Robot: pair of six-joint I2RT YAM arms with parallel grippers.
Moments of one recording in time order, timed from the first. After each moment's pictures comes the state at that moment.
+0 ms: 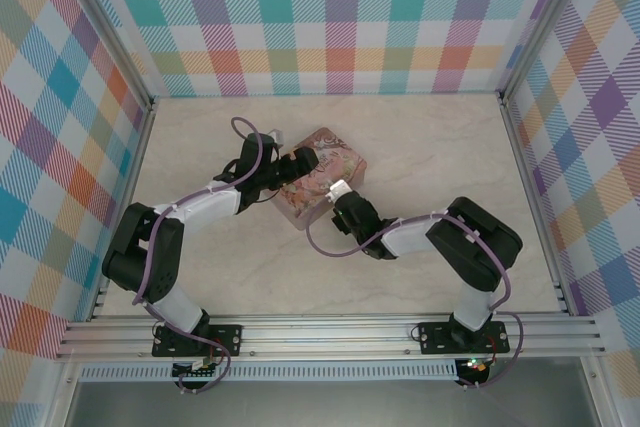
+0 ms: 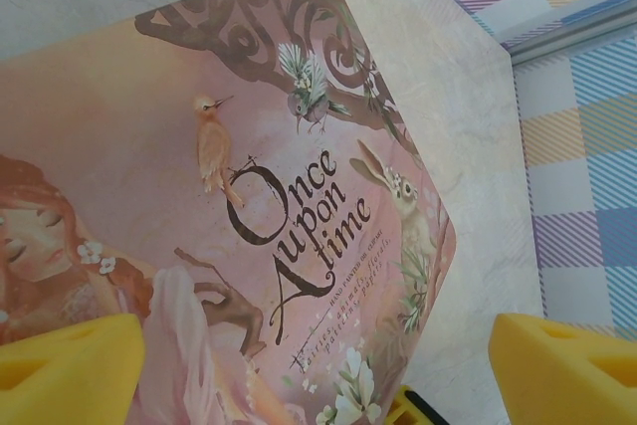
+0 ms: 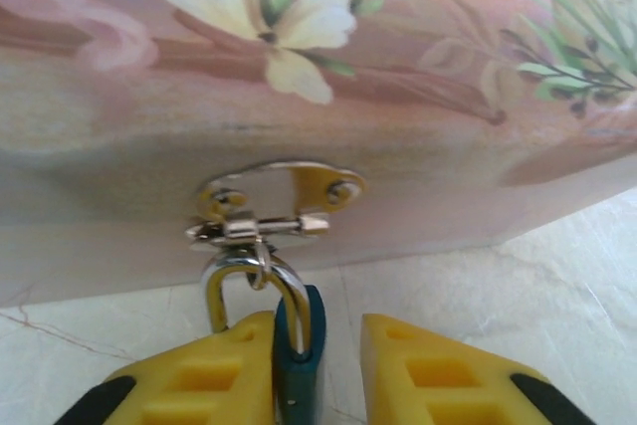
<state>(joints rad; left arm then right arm) -0.44 1.63 0.97 0.08 0.26 -0.83 0.84 1.77 0.71 0.38 0.44 -0.07</state>
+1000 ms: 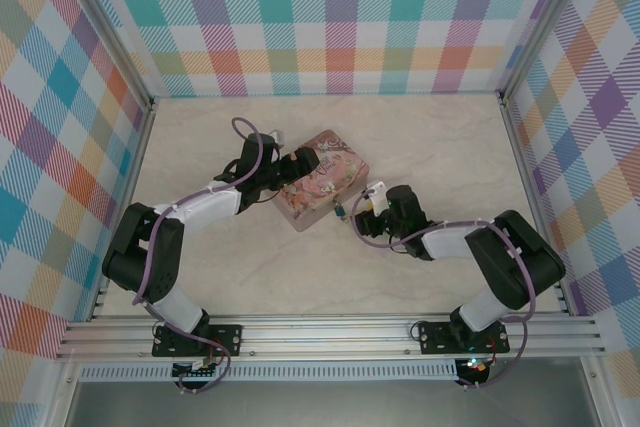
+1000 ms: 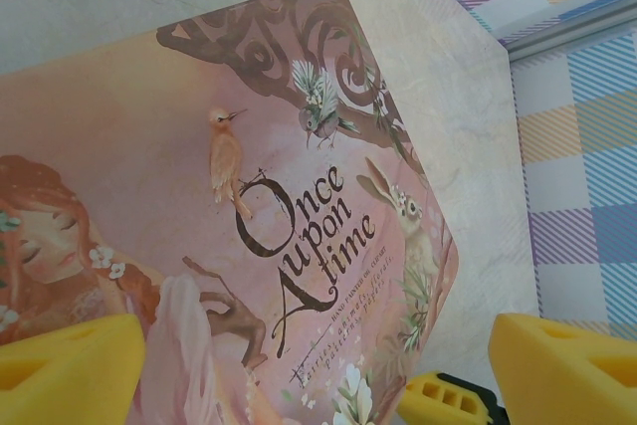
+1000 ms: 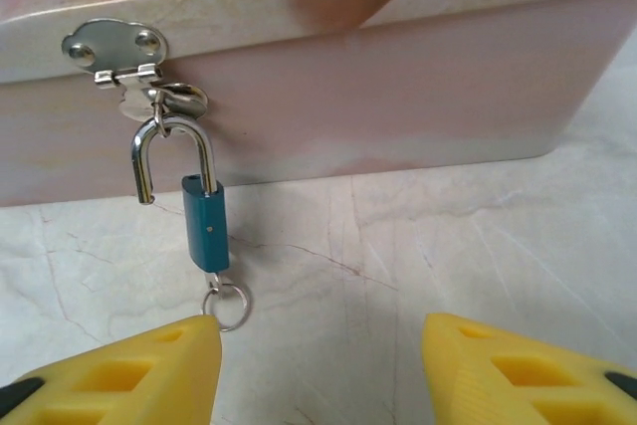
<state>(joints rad) -0.44 1.63 0.97 0.07 0.26 -0.84 0.54 1.58 0.49 0.46 -0.22 0.06</state>
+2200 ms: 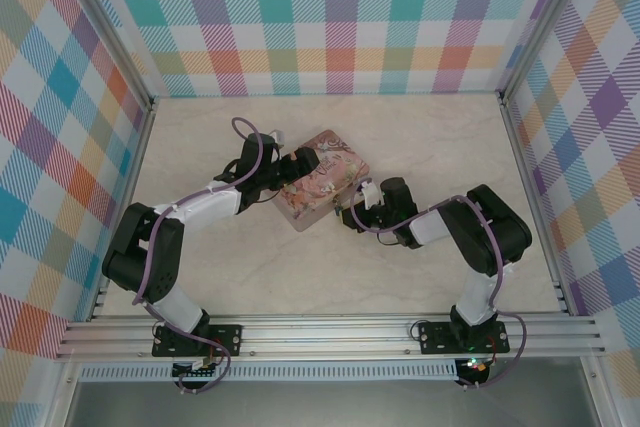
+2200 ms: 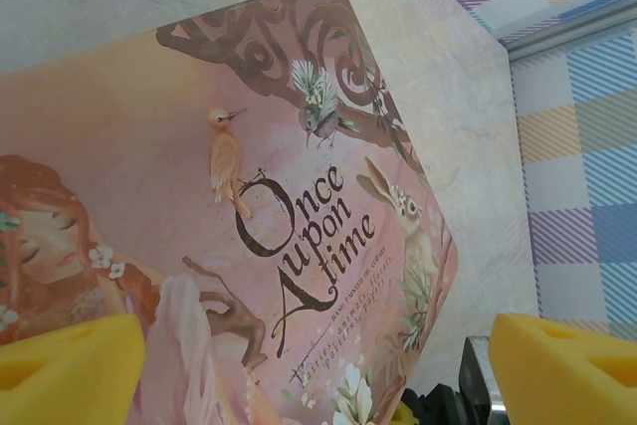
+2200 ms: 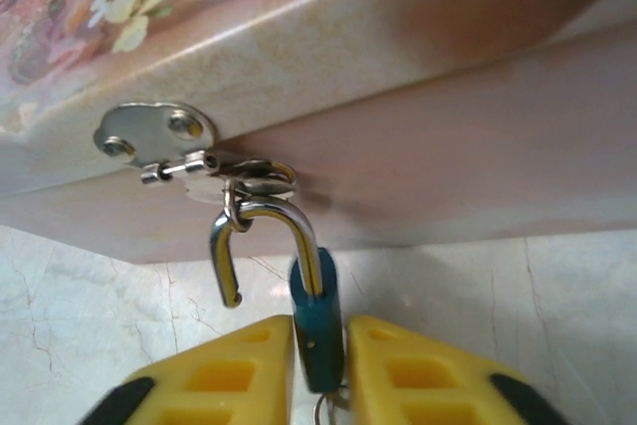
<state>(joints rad) -0.44 1.63 0.97 0.08 0.26 -0.84 0.51 1.81 0.60 0.62 -0.52 0.26</state>
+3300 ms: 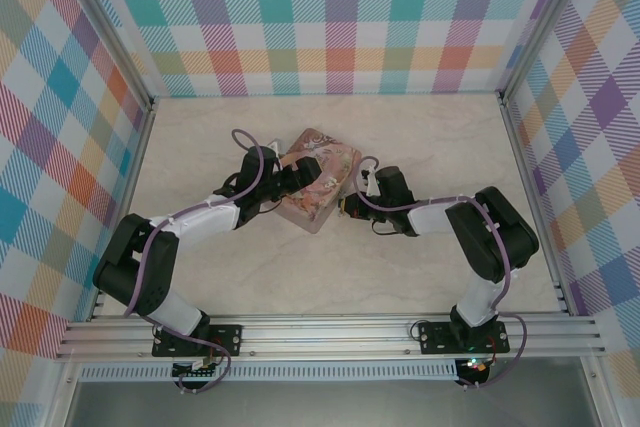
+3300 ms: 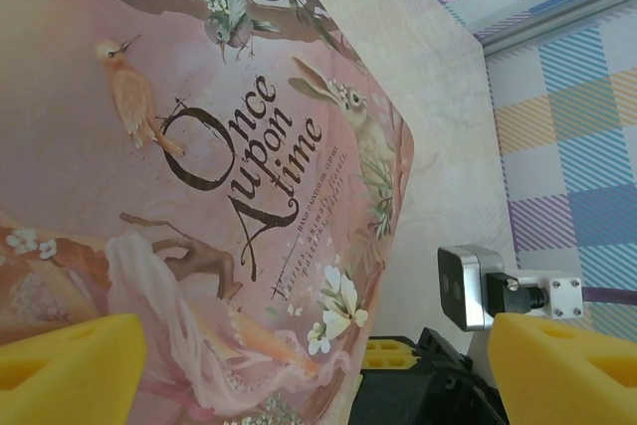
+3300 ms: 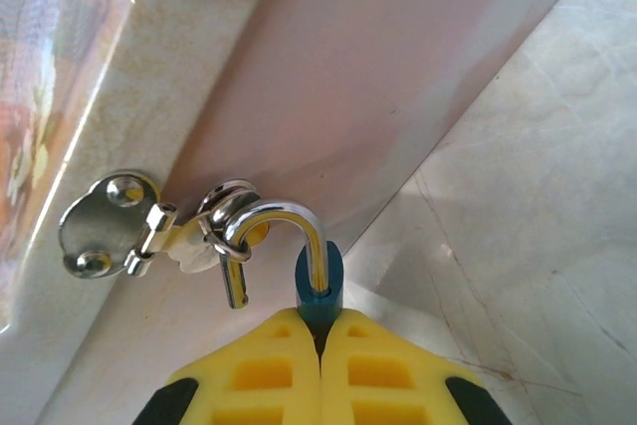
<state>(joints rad) -0.50 1.55 0.84 0.18 0.23 -0.87 0.51 1.76 0.72 0.35 -0.40 0.66</state>
